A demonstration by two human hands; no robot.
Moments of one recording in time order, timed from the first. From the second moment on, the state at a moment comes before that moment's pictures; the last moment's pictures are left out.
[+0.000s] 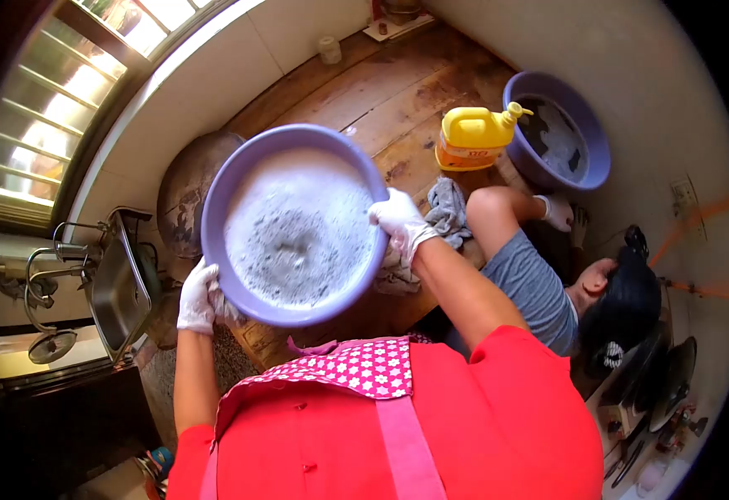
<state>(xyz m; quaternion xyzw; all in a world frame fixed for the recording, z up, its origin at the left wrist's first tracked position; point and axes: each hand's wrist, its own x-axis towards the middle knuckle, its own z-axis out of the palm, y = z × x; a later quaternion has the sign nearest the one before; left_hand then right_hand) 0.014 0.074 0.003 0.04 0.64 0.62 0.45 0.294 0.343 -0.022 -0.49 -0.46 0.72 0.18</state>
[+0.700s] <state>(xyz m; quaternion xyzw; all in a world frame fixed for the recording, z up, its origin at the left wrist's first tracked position) -0.061 0.317 -0.074 0.17 0.71 0.50 0.46 0.277 0.488 -0.128 -0.52 -0.38 0.69 0.35</state>
